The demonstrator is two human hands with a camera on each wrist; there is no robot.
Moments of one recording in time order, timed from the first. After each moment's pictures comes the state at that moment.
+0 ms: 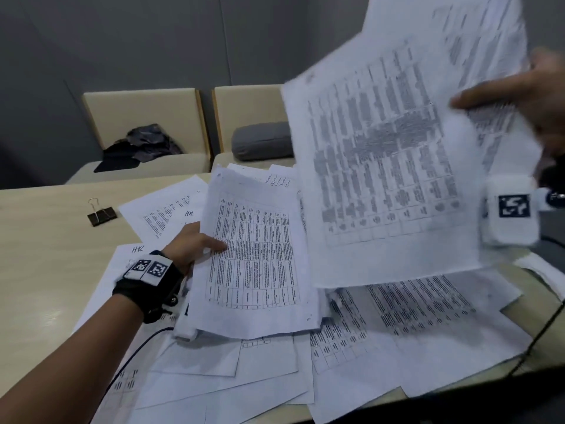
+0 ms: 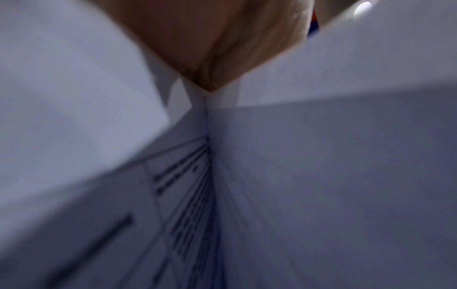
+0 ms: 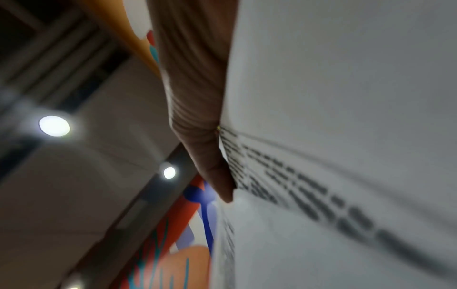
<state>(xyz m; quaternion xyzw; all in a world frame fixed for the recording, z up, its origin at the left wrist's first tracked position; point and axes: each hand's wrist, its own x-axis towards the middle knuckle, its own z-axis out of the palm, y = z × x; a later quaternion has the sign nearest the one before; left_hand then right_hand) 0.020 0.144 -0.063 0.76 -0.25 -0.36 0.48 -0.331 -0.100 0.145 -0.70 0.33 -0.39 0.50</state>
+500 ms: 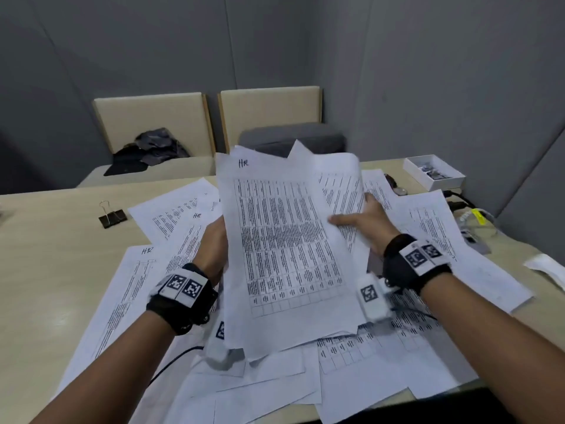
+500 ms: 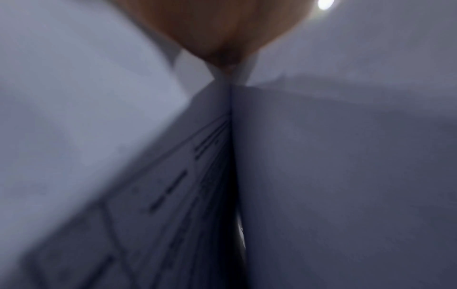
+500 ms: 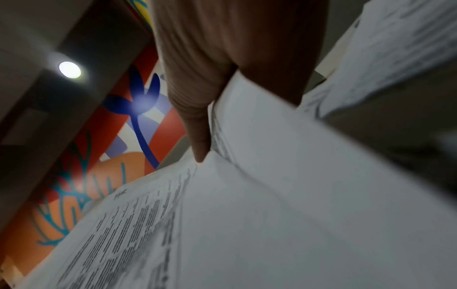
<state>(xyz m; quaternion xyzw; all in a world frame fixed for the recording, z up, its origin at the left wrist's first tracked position) -0.030 0.131 -0.060 0.70 -0.28 -0.23 0.62 -0.222 -0.079 -0.060 -0.64 0.39 -0.27 0.61</state>
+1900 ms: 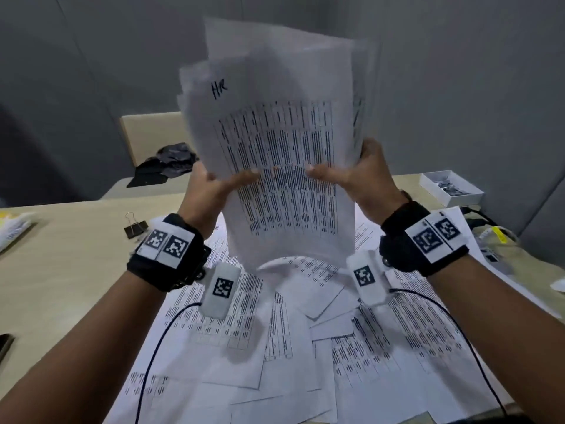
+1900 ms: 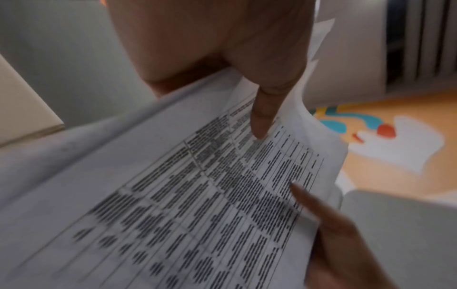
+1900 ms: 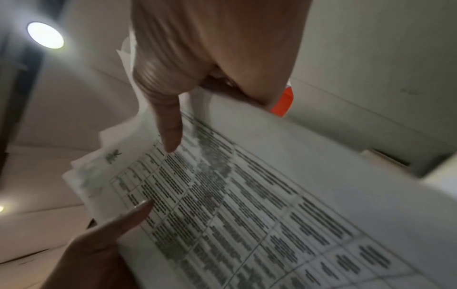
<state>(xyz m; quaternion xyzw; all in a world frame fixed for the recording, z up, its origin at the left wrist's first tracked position) -0.006 0.135 0.049 0.56 -0.40 -0.19 0.70 -0.183 -0.023 0.057 -0.73 0.17 -0.39 0.53</state>
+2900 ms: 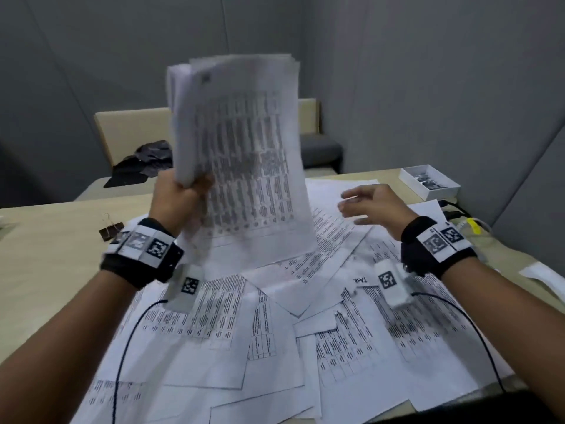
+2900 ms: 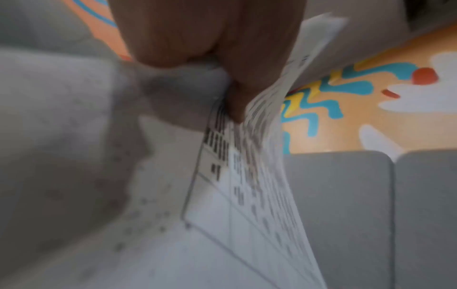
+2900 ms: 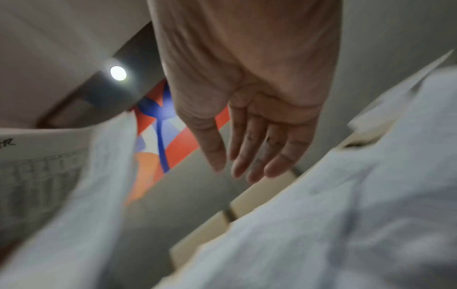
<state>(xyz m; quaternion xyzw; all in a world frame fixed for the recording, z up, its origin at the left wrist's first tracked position) 0.022 0.131 0.024 0.74 -0.35 0.00 0.58 -0.233 -0.083 0.000 -0.73 0.38 -0.23 0.53</state>
